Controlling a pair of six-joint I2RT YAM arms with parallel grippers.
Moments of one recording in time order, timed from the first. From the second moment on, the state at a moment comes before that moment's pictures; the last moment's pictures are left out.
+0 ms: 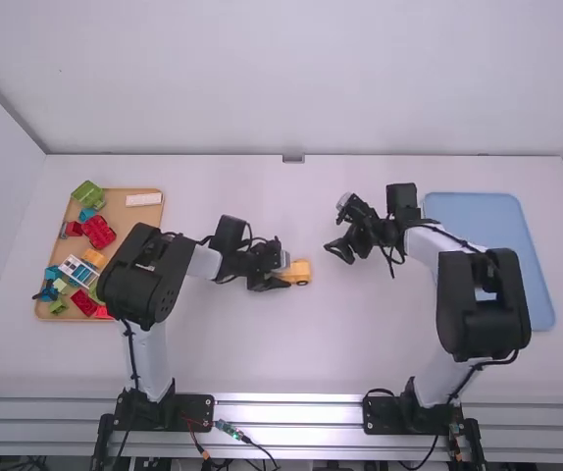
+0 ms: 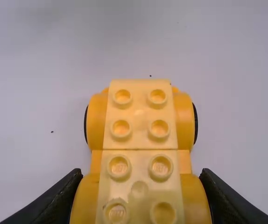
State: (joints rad) left arm -0.28 2.03 0.85 0.18 0.83 0.98; right arm 0.10 1.82 0.98 -0.18 -0.72 -0.69
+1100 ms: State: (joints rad) left arm -0.28 1.87 0.90 -0.29 0.61 1.05; right arm 0.11 1.82 0.97 -0.18 -0.54 -0.54
